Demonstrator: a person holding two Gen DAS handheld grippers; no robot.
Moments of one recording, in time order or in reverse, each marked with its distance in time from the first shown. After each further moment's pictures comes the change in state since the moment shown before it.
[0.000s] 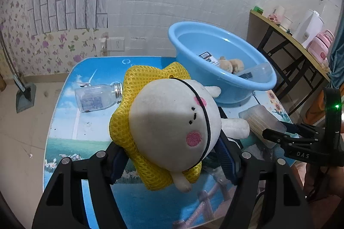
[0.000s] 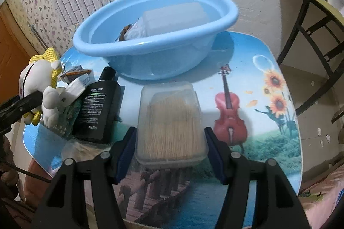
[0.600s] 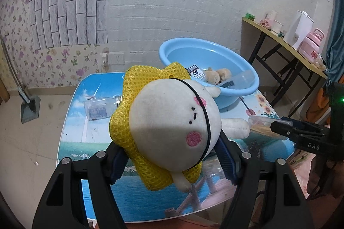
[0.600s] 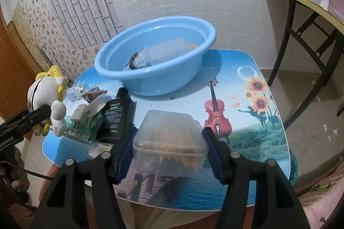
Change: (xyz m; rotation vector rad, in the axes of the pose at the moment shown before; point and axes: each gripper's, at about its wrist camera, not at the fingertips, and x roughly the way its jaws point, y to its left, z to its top) left arm -0.042 -0.021 0.001 0.045 -0.072 0.014; right arm -0.054 -0.010 -0.008 0.070 -0.143 0.061
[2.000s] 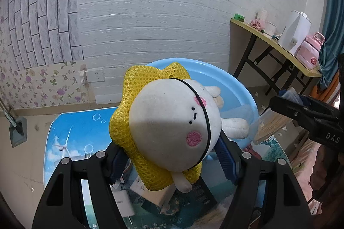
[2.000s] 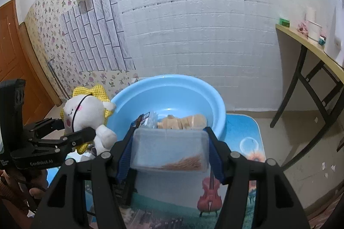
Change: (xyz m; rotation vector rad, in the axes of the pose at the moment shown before) left arm 0.072 -0.031 0.088 0.073 -0.002 -0.075; right arm -0.006 0.007 0.100 -0.106 -0.177 0.025
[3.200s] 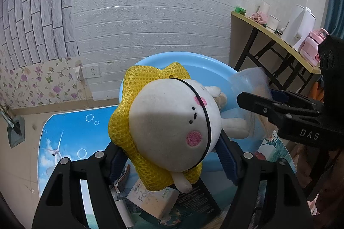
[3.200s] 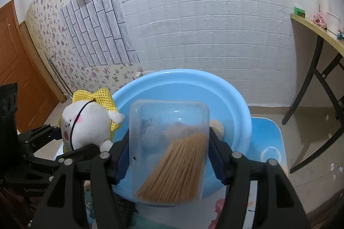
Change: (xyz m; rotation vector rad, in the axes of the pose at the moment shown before) left arm 0.028 0.001 0.007 0.007 0.048 -0.009; right arm 0.064 -0.001 0.015 0.017 0.065 0.051
